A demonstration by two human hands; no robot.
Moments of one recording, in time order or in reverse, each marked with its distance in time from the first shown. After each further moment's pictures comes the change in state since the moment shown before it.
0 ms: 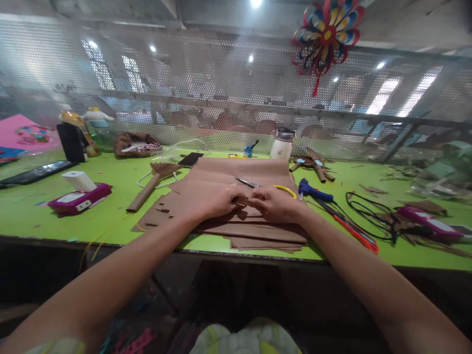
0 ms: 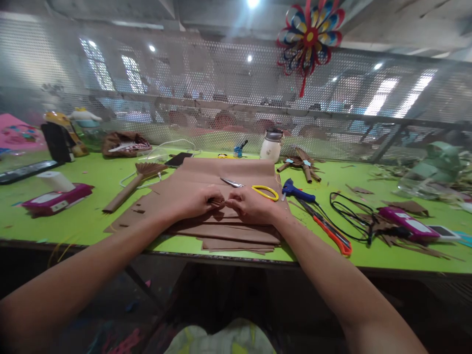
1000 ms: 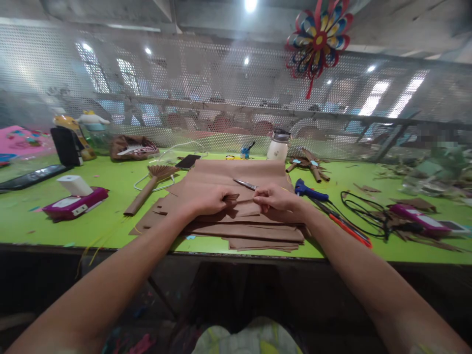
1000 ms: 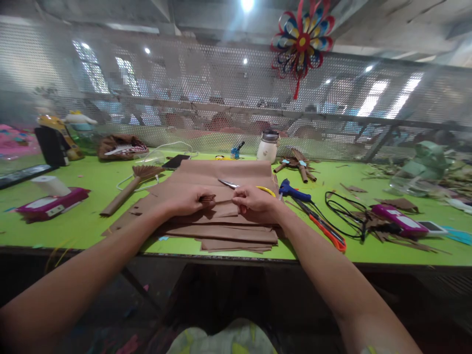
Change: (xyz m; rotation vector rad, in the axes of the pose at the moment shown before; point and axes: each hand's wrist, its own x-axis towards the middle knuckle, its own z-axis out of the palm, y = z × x) left_hand -0.007 -0.002 -0.019 -0.153 -0.145 -0.126; right_hand 0.006 0.026 -0.007 0.304 -0.140 0.136
